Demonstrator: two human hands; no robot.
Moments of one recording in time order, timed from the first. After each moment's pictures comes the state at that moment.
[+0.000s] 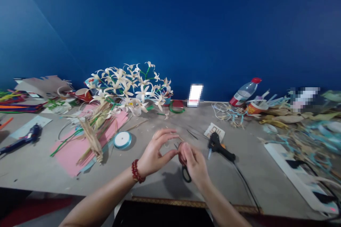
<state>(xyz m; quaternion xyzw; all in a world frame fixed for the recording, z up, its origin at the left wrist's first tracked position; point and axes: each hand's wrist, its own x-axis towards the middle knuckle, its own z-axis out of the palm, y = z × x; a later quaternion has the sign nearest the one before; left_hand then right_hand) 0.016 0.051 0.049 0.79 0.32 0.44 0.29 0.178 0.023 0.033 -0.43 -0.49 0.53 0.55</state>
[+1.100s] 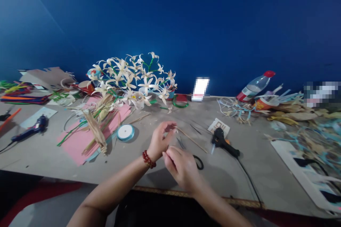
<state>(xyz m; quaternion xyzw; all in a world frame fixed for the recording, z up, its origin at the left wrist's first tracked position) 0.037 0.068 0.013 0.61 0.45 0.49 0.44 0.159 0.009 0.033 -0.44 -0.81 0.16 0.36</state>
